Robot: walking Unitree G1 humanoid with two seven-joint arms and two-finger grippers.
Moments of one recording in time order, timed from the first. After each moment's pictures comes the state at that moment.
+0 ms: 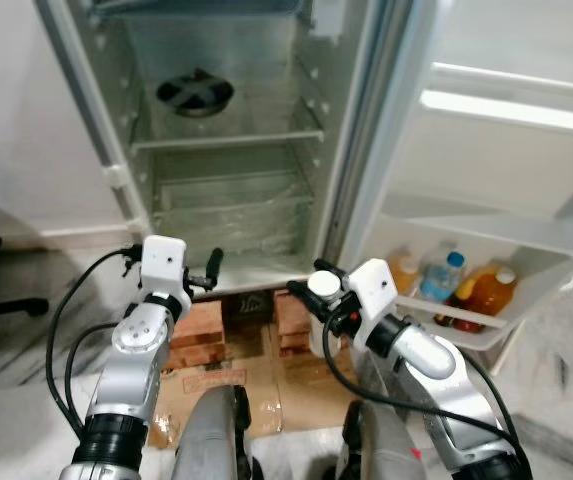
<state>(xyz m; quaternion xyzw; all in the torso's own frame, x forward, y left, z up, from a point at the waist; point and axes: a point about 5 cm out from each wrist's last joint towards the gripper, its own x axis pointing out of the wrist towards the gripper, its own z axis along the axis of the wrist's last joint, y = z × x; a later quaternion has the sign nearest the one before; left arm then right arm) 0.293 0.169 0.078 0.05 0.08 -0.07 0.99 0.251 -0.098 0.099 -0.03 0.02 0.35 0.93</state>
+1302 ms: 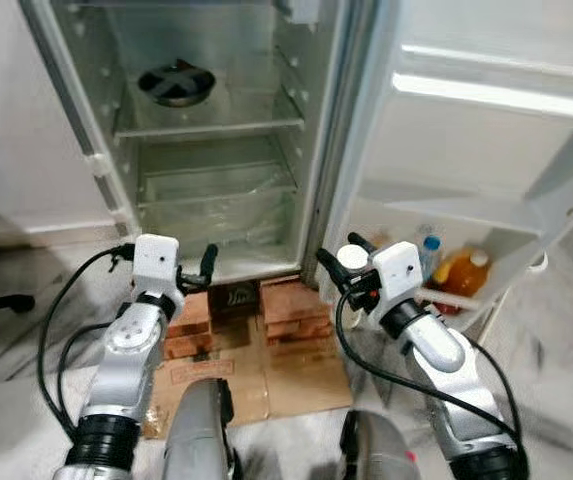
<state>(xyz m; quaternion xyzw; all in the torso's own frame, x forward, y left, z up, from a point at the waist) 0.292 0.178 0.081 0.04 0.06 -0.06 1.00 0.266 -0.112 0.116 -0.04 -0.04 0.25 0.97</state>
